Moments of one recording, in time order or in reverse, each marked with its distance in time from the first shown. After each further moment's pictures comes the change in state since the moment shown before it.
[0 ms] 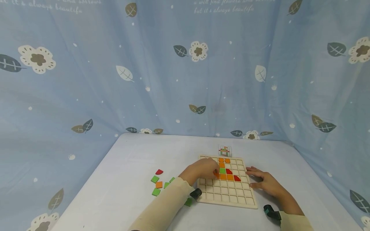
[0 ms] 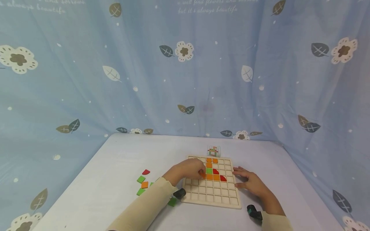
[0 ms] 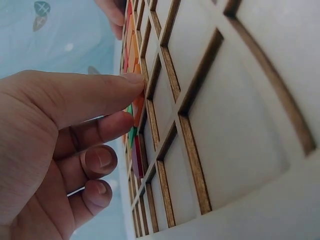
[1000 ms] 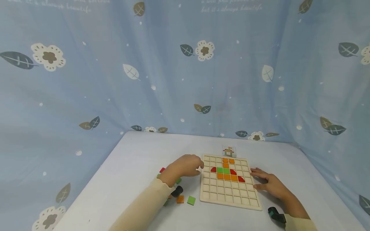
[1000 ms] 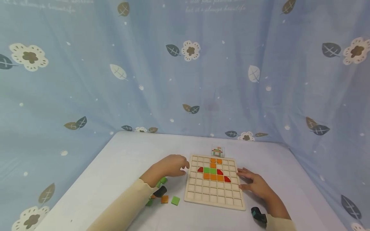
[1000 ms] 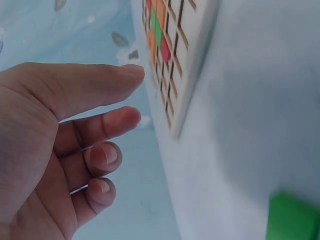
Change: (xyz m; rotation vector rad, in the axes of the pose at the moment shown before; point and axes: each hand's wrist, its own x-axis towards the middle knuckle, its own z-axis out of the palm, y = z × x) left_hand -0.078 -0.036 -0.034 0.116 0.048 -0.044; right_hand 0.001 -0.002 -0.002 -0.037 -0.020 0.021
